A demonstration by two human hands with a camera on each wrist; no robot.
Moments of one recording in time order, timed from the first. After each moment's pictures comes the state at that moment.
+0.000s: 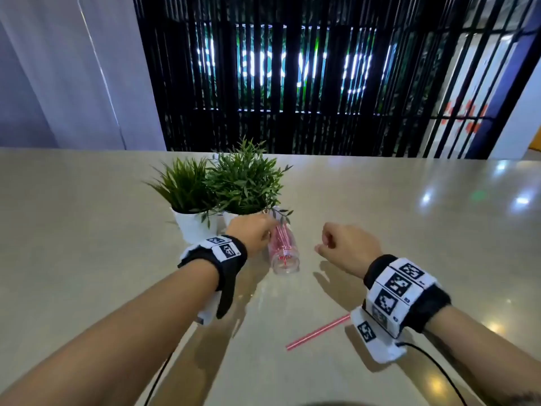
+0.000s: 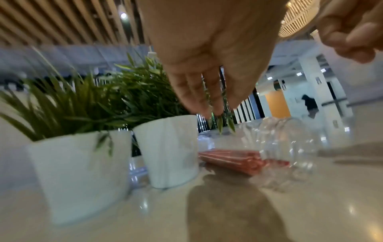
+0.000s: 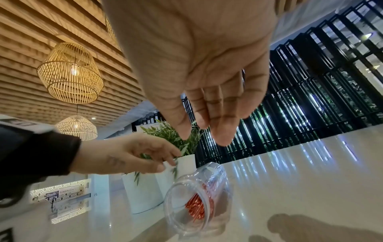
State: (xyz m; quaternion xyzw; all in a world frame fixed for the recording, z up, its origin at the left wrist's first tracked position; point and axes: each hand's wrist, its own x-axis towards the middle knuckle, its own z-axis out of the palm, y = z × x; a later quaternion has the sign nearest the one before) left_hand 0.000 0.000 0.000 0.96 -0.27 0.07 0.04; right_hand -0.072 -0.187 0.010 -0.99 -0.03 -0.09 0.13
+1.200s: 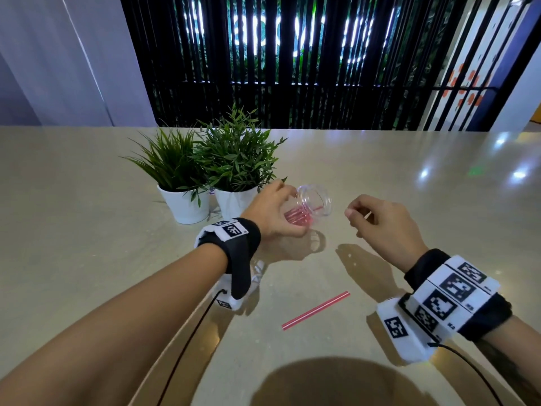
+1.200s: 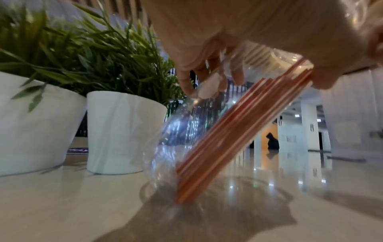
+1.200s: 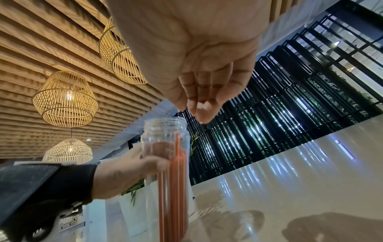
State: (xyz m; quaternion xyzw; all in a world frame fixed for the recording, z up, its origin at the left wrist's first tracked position) left_hand 0.000 -0.035 -0.014 0.89 -0.33 0.08 0.31; right_hand -0.098 -0.225 0.004 -0.93 -0.02 -0.21 0.29
